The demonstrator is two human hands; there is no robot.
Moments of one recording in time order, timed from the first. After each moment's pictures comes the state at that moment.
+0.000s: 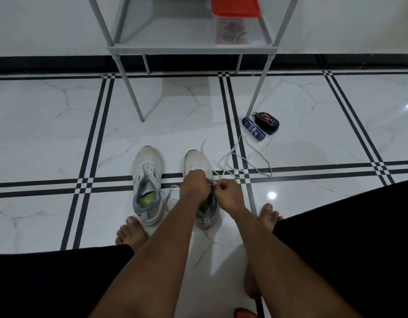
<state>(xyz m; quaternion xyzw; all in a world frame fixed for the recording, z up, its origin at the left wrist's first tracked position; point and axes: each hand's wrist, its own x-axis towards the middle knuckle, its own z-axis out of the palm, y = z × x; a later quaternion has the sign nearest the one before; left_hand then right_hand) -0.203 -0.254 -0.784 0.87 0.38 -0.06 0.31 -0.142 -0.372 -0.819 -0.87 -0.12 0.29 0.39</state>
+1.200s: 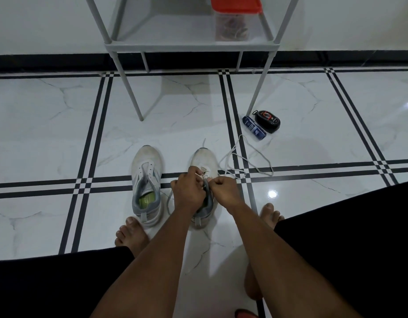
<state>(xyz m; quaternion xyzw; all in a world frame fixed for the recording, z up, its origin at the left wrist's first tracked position) -0.230 -0.255 -0.805 0.85 0.40 0.07 0.33 -0.138 -0.352 -0.813 -0.84 -0.09 0.35 0.42</state>
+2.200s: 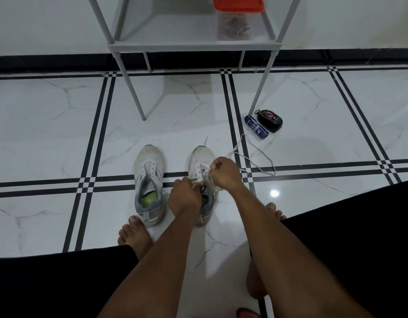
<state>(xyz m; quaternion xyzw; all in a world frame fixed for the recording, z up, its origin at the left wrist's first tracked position) -0.243 -0.262 -0.814 0.79 0.54 0.02 0.28 -0.112 -0.325 -0.771 -0.86 -0.16 0.31 0.36</state>
